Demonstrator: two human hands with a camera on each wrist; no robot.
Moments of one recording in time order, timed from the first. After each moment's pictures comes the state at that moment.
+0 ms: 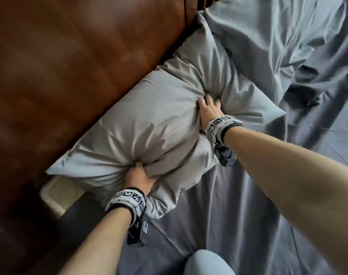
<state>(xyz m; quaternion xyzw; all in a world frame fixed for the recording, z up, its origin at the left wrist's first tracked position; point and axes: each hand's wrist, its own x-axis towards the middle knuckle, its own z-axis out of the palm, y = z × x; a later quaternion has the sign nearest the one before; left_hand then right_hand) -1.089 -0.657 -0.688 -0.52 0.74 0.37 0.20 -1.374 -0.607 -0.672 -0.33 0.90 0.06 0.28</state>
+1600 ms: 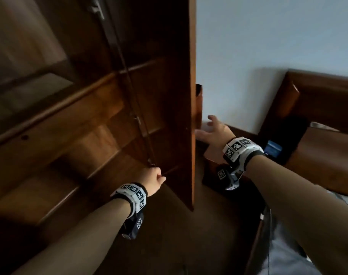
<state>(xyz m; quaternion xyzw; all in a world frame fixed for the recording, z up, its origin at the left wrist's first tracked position) -0.325 -0.244 -0.193 -0.84 0.49 0.21 -0.05 -0.502 -0.446 -0.126 -0.79 0.46 -0.16 0.38</state>
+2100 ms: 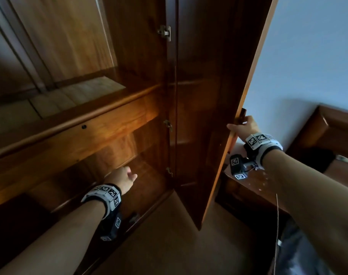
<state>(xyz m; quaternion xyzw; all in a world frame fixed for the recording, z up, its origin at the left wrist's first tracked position) -0.172 -0.072 -0.152 -0.93 0.32 0.15 -0.12 -0.427 -0.400 -0.056 -0.69 0.55 -0.25 0.38</state>
